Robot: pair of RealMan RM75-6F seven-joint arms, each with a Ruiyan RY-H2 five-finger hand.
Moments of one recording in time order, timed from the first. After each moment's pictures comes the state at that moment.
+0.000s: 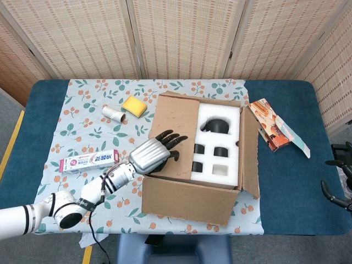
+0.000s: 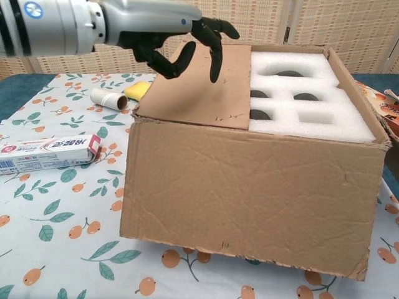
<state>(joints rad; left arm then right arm) -1.02 -1.28 -0.32 -1.73 1.30 0.65 0.23 0.04 -1.00 0.05 -1.53 -1.54 1.67 0.36</state>
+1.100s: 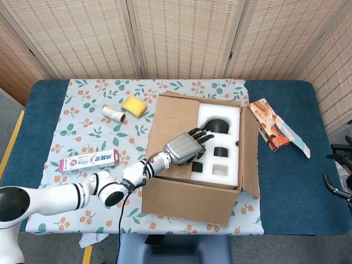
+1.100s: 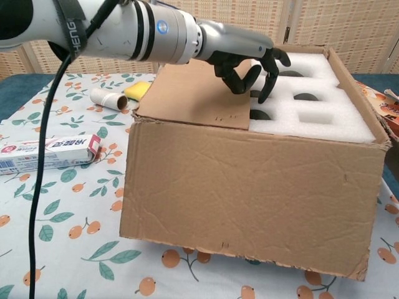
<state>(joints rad) -1.34 -1.49 -0.29 -1.41 1.09 0.51 0.24 0.07 -0.97 0.09 -1.47 -1.52 1.55 0.51</state>
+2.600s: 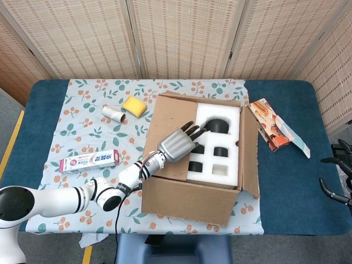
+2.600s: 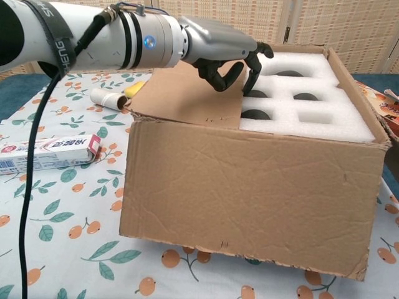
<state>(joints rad) -1.35 -1.49 -0.18 -1.44 0.99 0.70 0.51 0.07 -0.96 0.07 -1.47 -1.58 1.56 0.57</state>
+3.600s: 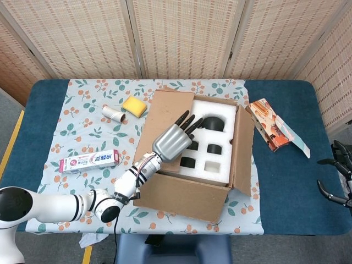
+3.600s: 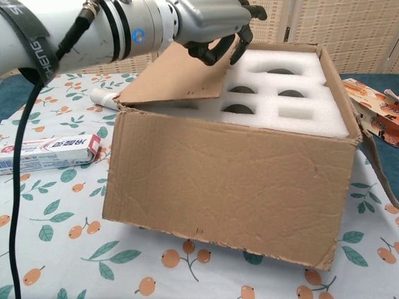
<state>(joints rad) -1.33 -1.49 -0.16 -1.59 0.90 1.01 0.92 0.07 -0.96 0.05 -1.46 -1.61 1.57 0.59</state>
